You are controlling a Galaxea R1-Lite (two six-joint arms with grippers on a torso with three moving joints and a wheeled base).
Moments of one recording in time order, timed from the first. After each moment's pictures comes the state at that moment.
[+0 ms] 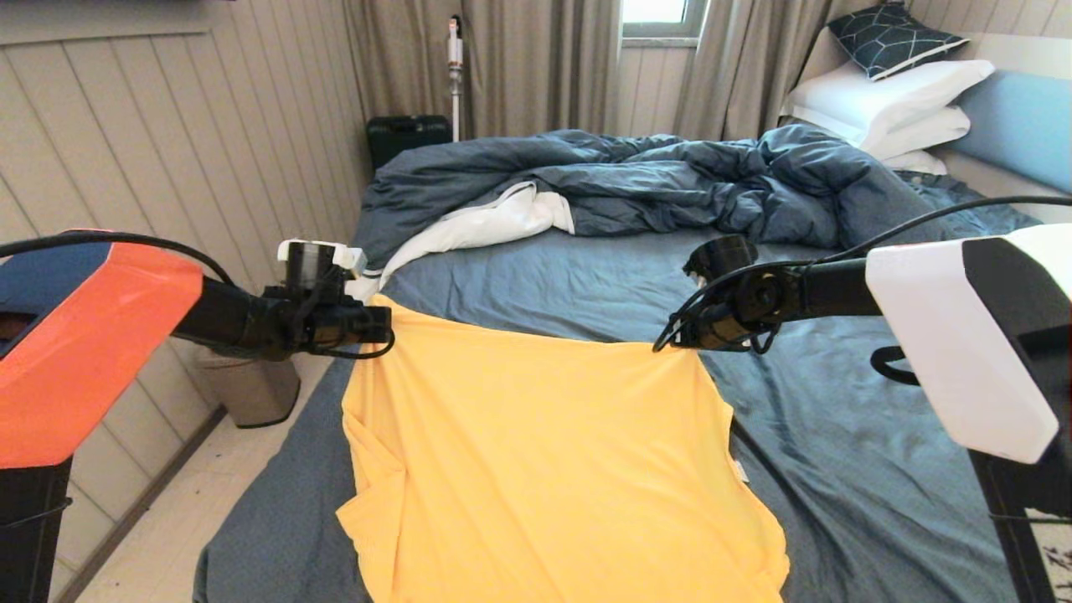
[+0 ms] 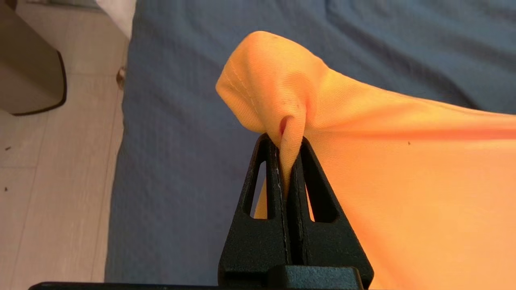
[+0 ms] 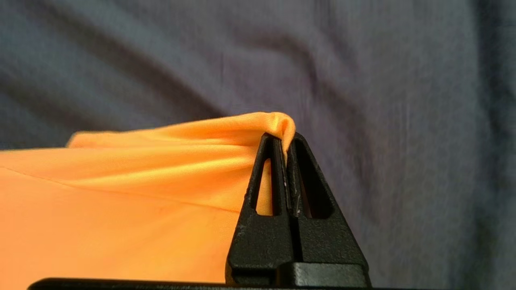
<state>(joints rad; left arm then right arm) -0.18 2.27 -1.51 -0.26 -0.01 -0.08 0.16 2.39 -1.92 0.27 -0.14 0.21</state>
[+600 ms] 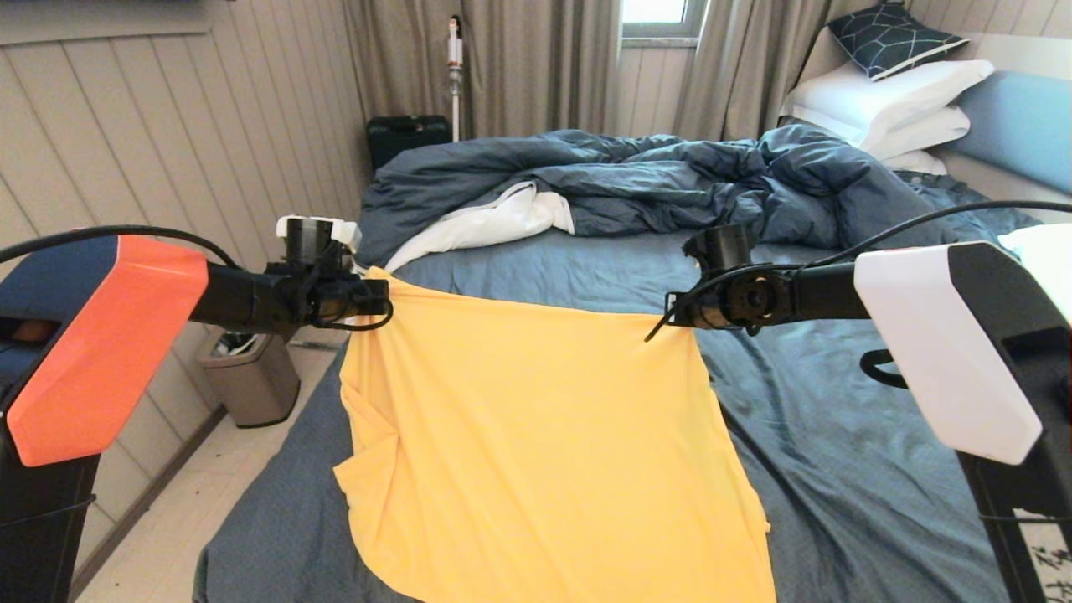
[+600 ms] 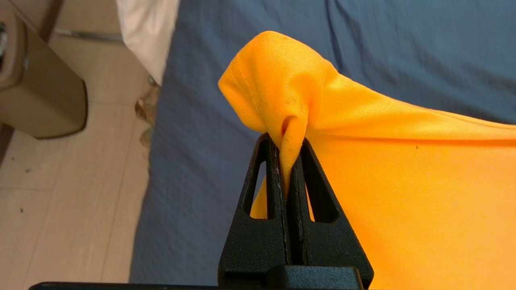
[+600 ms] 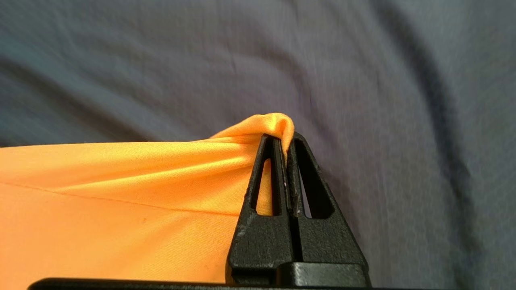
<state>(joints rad) -0.16 2.34 -1.71 -0.20 0.03 -0.08 0.16 2.40 -1.93 0.07 -0.23 0.19</state>
